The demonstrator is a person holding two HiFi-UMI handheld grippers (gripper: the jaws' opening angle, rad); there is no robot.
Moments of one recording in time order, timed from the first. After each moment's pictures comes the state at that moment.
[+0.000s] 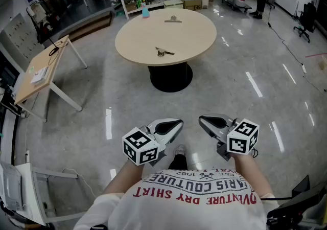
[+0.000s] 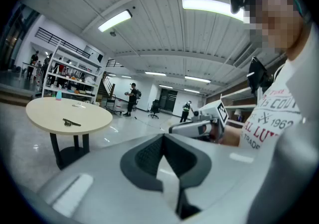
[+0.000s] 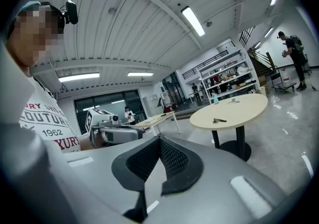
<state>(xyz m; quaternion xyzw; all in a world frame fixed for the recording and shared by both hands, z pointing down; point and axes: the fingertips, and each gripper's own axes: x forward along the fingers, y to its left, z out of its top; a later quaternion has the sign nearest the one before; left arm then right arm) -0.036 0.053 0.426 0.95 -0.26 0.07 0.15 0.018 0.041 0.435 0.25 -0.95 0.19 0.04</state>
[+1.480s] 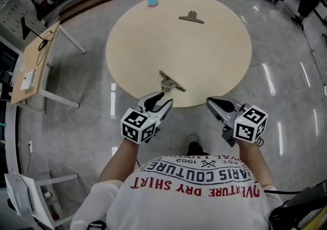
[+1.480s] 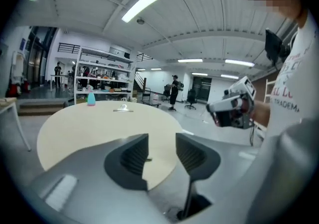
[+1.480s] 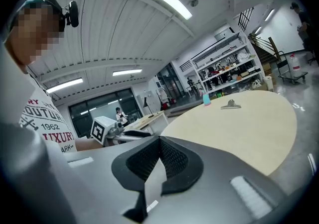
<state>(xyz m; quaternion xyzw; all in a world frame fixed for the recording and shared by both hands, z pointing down) -0.127 -0.488 0.504 0.88 -0.42 0.16 0.15 0.004 -0.479 0.467 0.23 -0.94 0.23 0.05</state>
